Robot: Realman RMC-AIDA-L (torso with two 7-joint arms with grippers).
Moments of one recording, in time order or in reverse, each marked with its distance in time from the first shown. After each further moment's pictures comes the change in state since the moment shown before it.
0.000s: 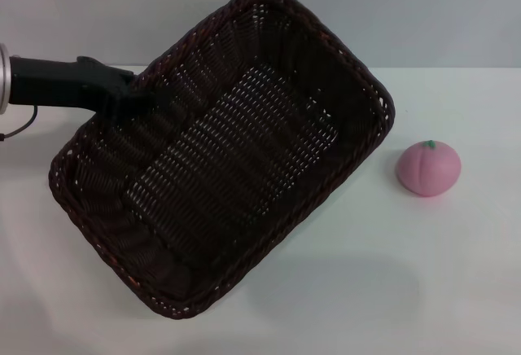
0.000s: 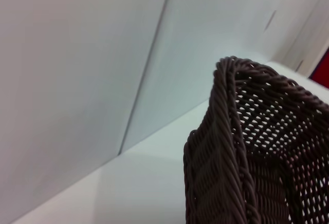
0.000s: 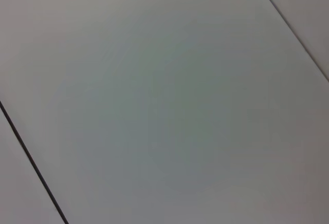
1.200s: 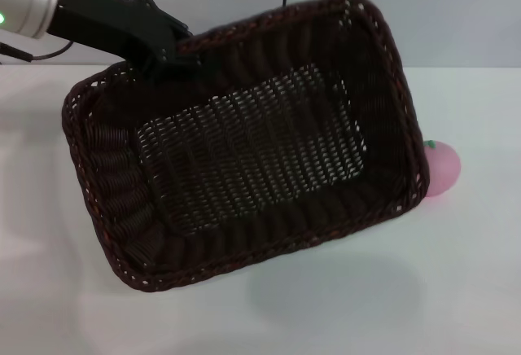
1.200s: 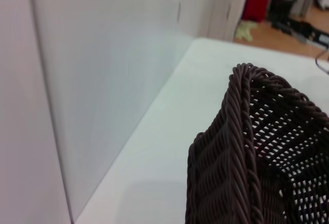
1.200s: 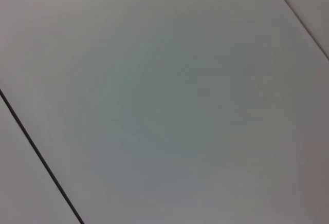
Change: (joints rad) left arm -0.200 0.030 0.041 0.080 0.071 0.142 0.061; right arm 0.002 0.001 -0.010 0.027 -0.009 0.023 0.006
